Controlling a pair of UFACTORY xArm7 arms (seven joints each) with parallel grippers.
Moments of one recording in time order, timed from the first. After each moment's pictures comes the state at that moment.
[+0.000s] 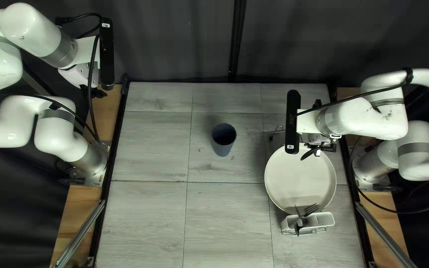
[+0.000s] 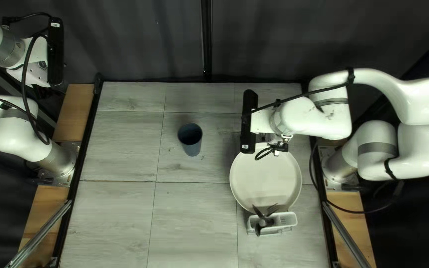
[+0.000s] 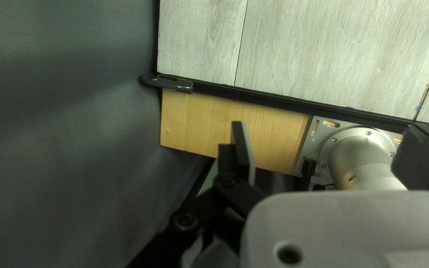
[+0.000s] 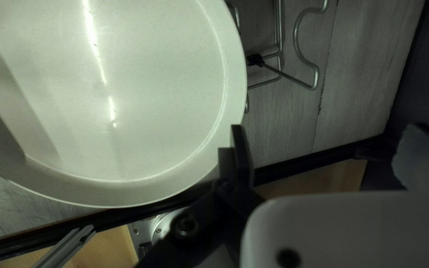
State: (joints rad) left arm 0.19 -1.20 0.14 0.65 0.35 1.67 0.18; right arm -0.22 -0.59 0.22 0.58 -0.21 1.19 0.09
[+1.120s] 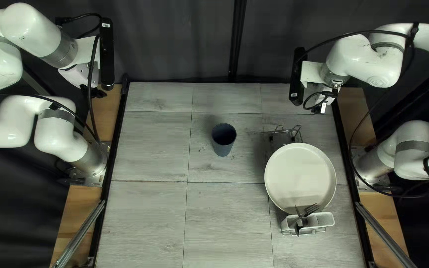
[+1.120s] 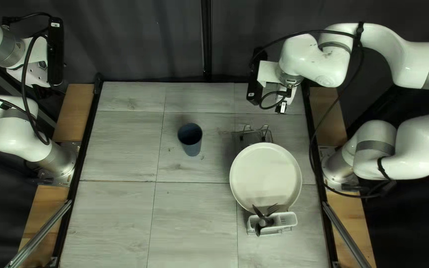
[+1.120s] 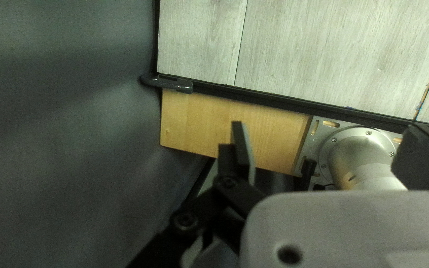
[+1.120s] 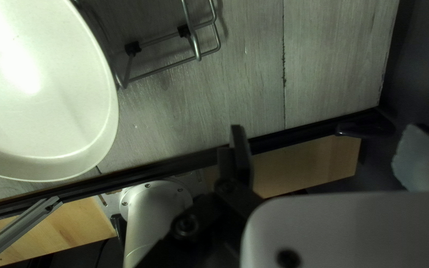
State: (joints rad) left arm 0.19 -1.20 0.14 0.65 0.35 1.67 0.18; right arm -0.37 -0.56 -0.05 0.66 -0.23 1.26 -0.16
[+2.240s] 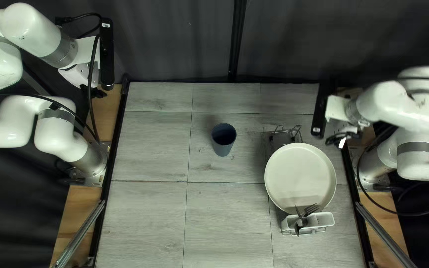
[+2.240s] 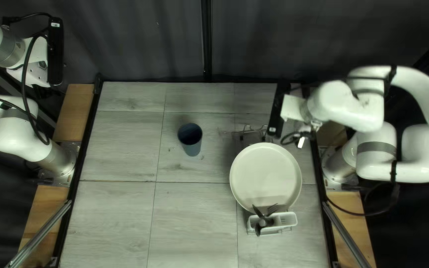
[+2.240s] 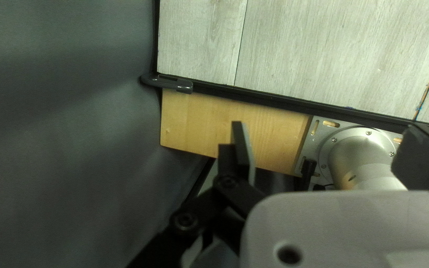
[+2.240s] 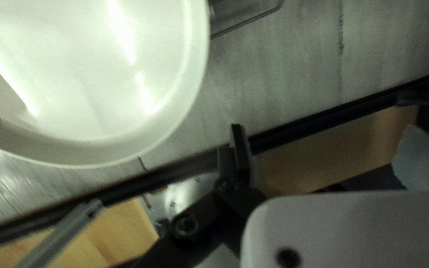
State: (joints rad) left arm 0.19 -1.20 0.14 0.65 0.35 1.67 0.18; right arm -0.23 -1.03 0.25 0.27 -0.06 1.21 0.22
